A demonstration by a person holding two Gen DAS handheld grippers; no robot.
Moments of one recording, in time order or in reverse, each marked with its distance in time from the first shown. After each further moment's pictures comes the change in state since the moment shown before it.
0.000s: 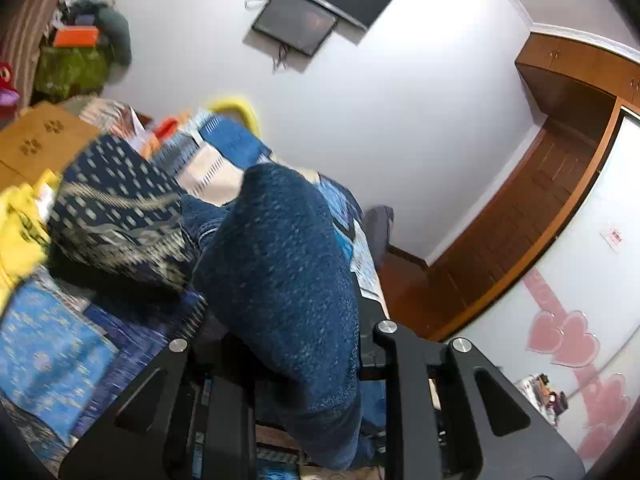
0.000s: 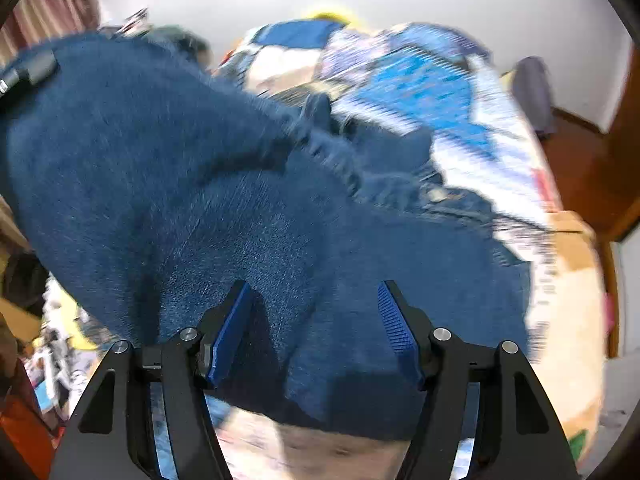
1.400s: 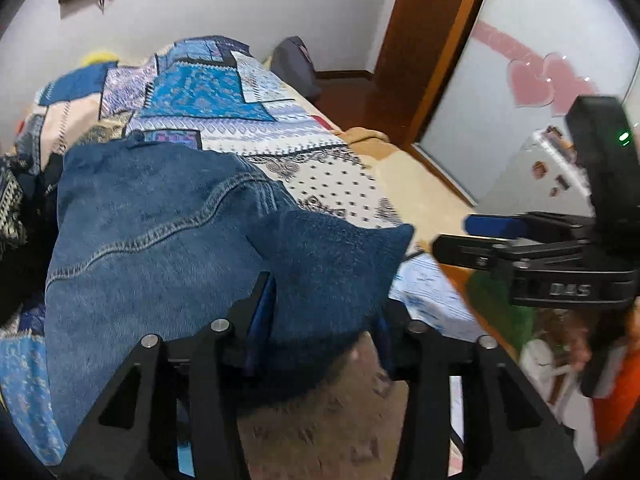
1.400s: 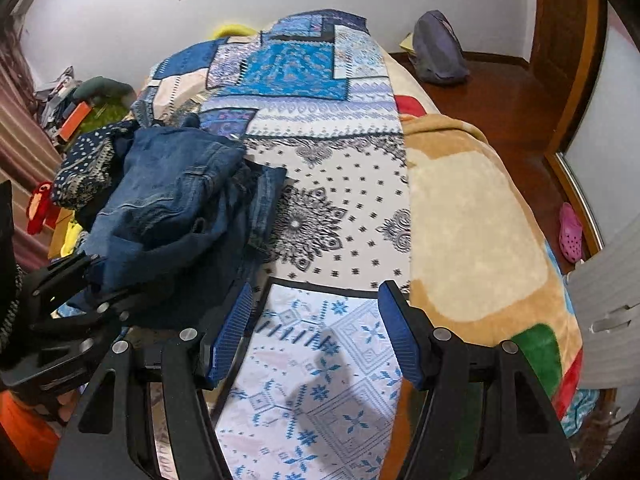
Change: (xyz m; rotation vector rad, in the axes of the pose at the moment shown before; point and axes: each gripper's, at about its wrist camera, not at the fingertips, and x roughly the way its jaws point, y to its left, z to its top) left arm 0.093 -0.112 -0.197 0.571 0.562 -0.112; right arm -0.063 -0.124 -0.073 0.272 -0.059 -0.153
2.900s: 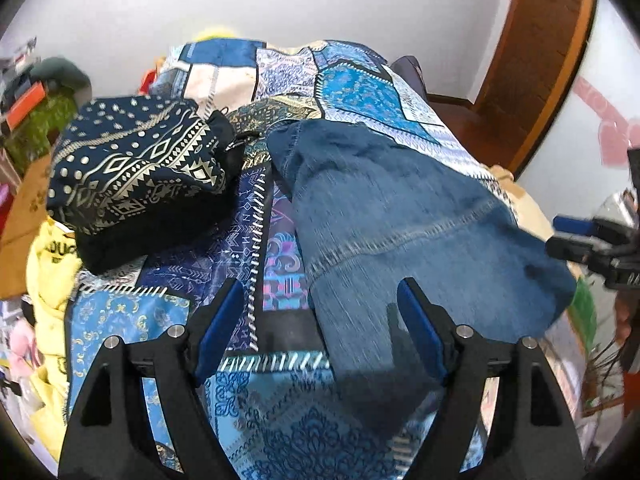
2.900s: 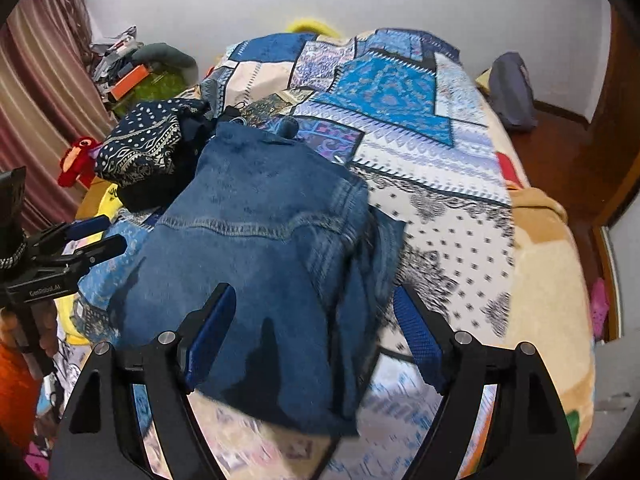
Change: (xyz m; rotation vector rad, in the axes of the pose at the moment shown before) left arm -0.074 0.170 -0.019 -0.229 -0.036 0.269; right arm 0.036 0.090 0.039 -0.214 -0.001 0.115
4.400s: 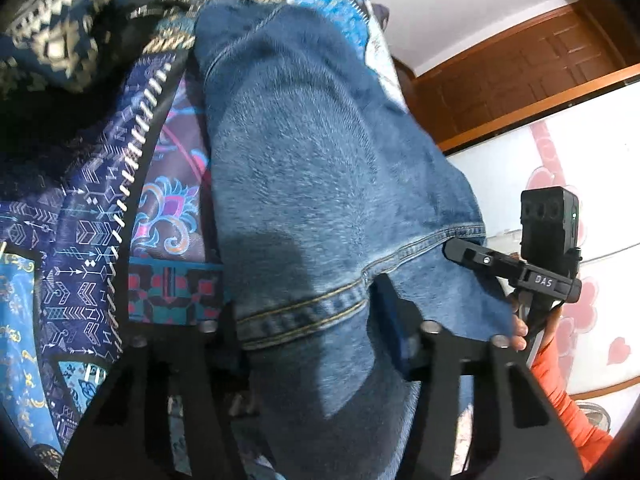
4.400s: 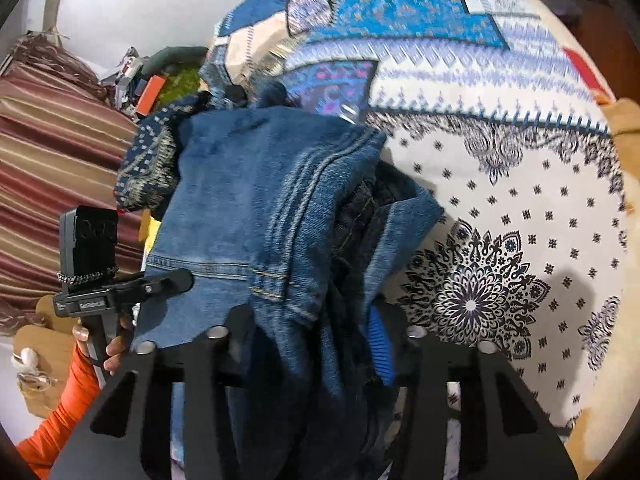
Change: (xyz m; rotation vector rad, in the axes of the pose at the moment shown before) left arm 0.116 -0.011 0.036 -0.258 0.302 -0.470; right arm 0.074 -0.053 0.032 0.229 0.196 0.360
